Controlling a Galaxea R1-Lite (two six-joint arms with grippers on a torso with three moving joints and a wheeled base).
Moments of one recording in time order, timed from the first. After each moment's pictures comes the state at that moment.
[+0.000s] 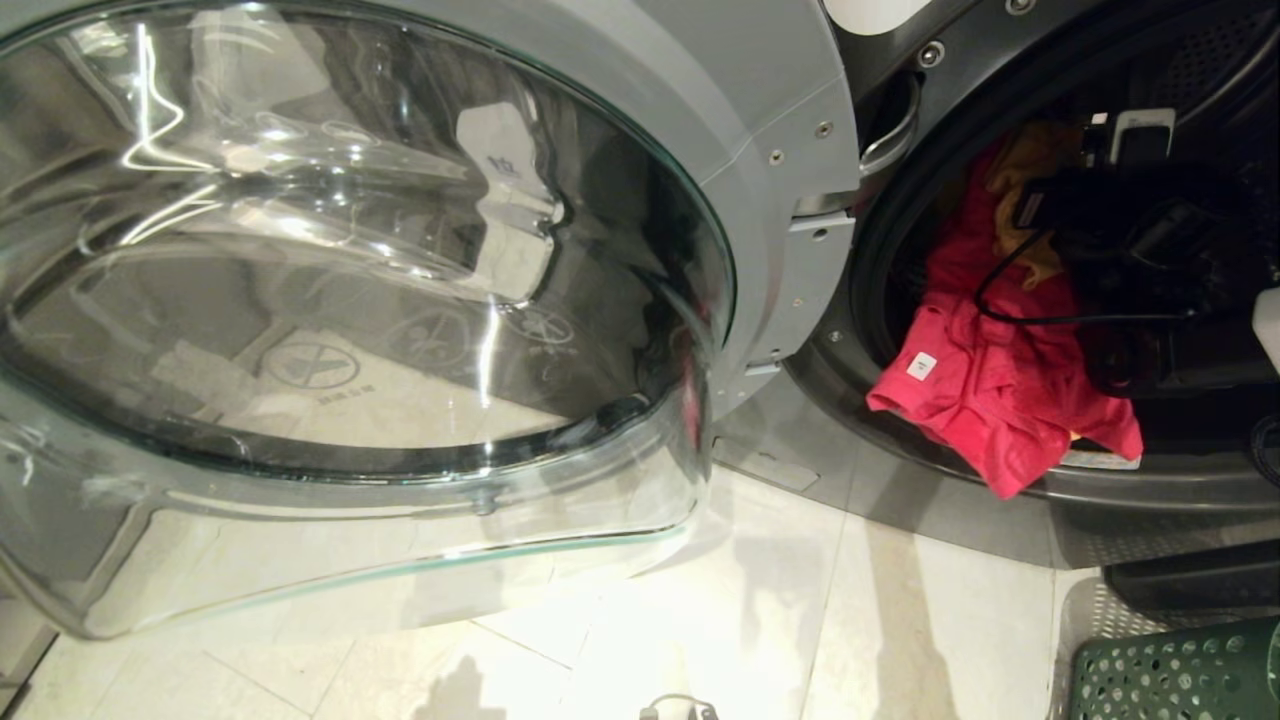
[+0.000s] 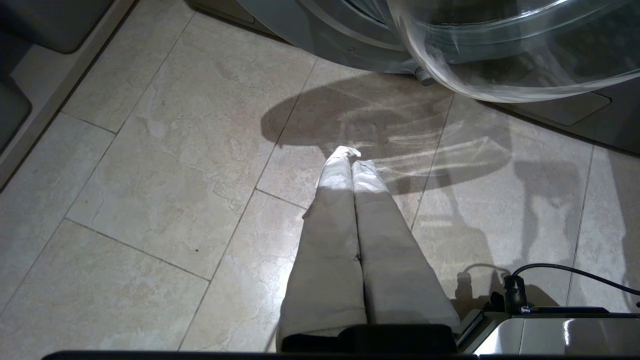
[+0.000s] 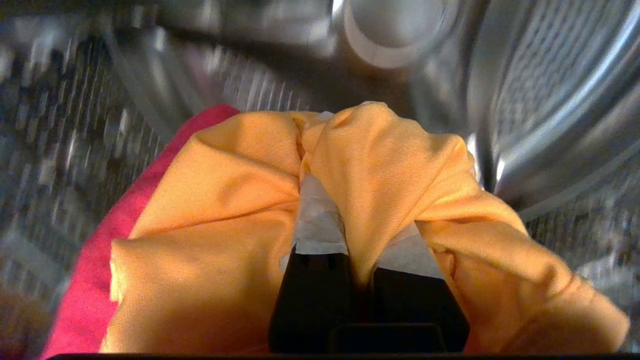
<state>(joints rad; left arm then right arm) 0.00 0.00 0.00 -0.03 0.00 0.00 -0.10 2.22 -1.66 -1.18 -0.16 -0.22</state>
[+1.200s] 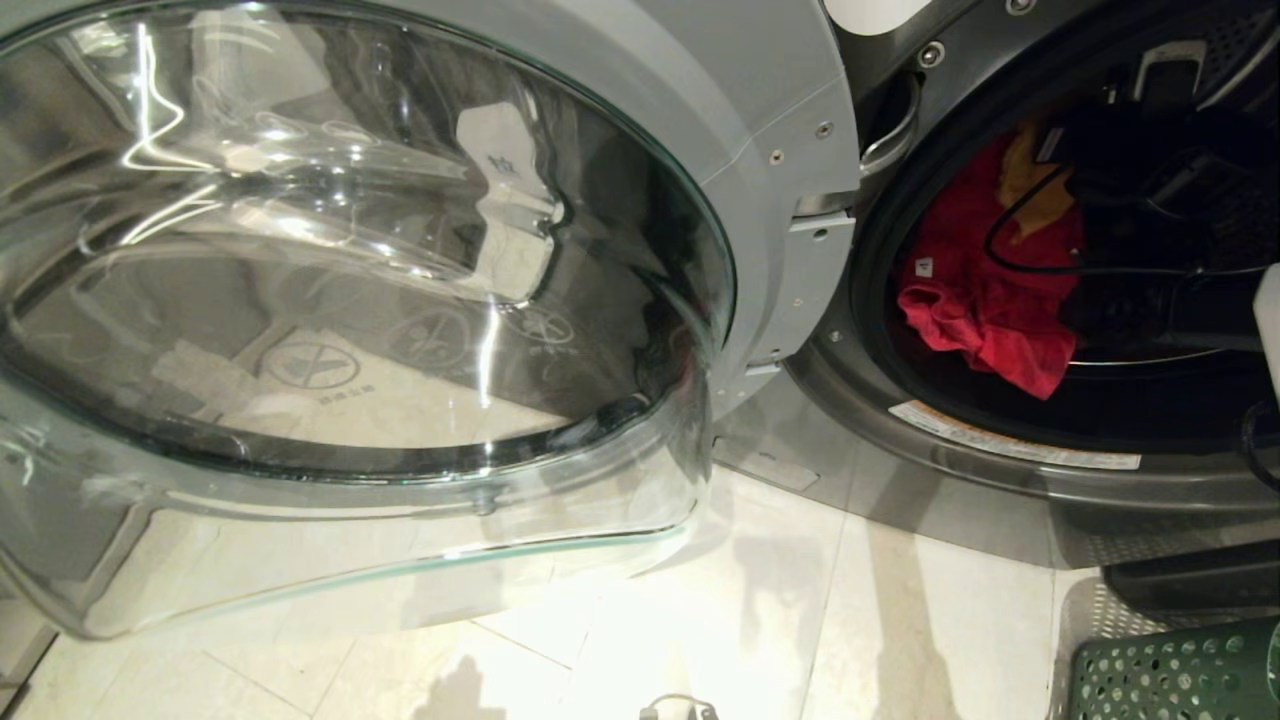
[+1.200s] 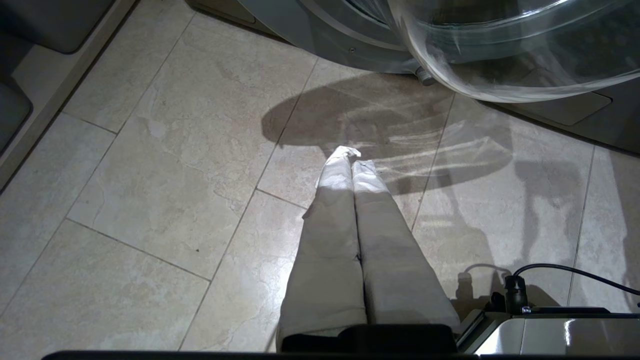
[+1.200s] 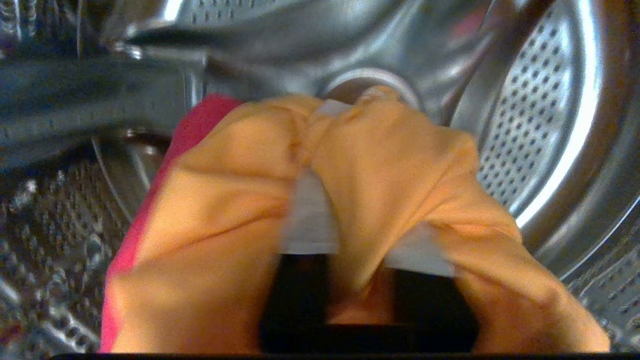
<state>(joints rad) 0.00 0.00 0.00 -0.03 0.00 0.00 -0.10 2.28 -1.94 -1.11 -0.16 -0.26</state>
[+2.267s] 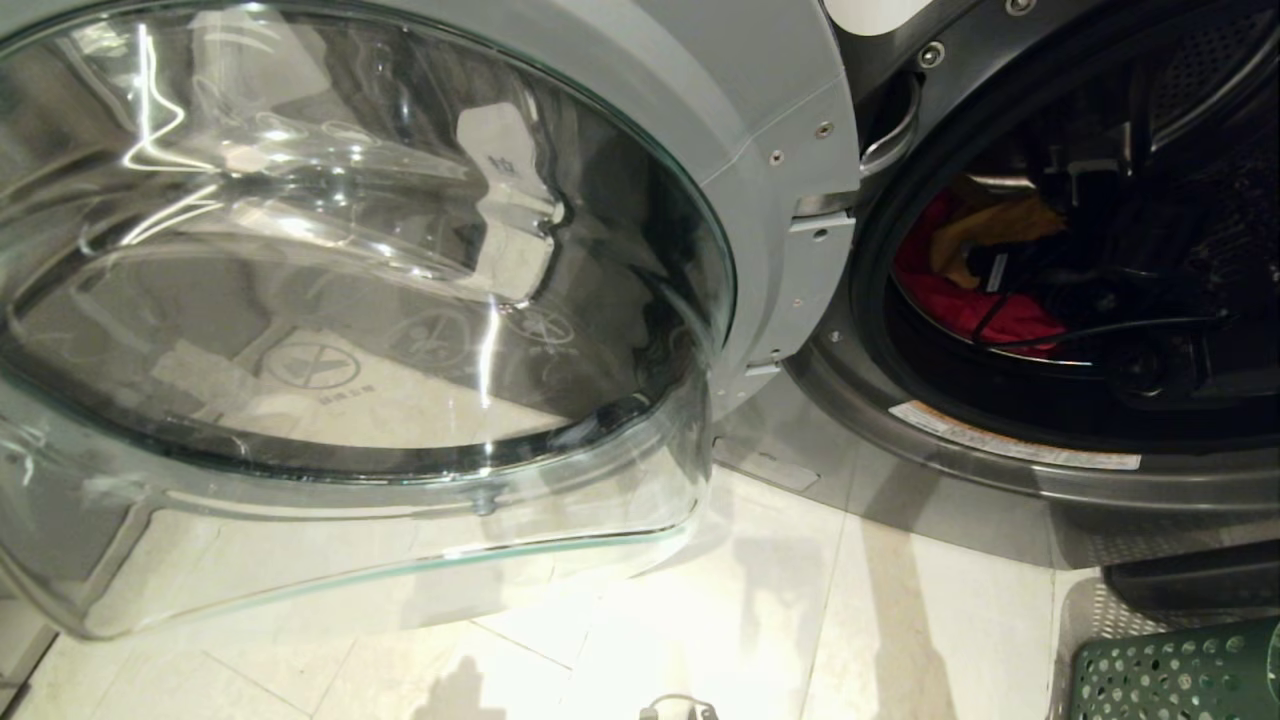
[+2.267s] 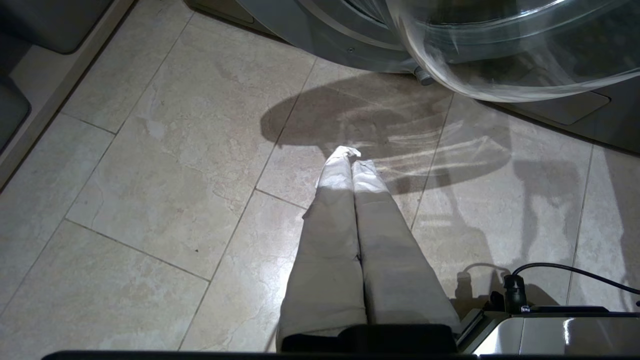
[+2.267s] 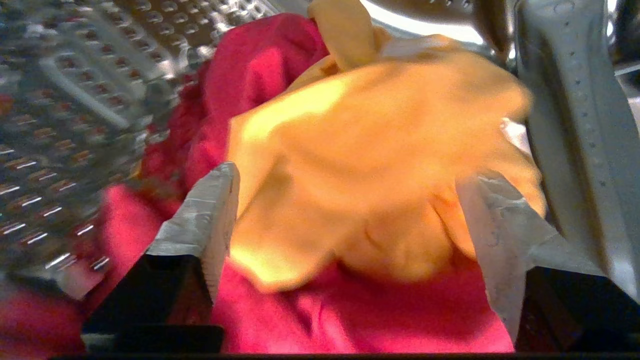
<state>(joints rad) 0.00 0.00 0.00 -0.03 0.00 0.00 -0.07 2.08 -1.45 -0.79 -0.10 -0.10</state>
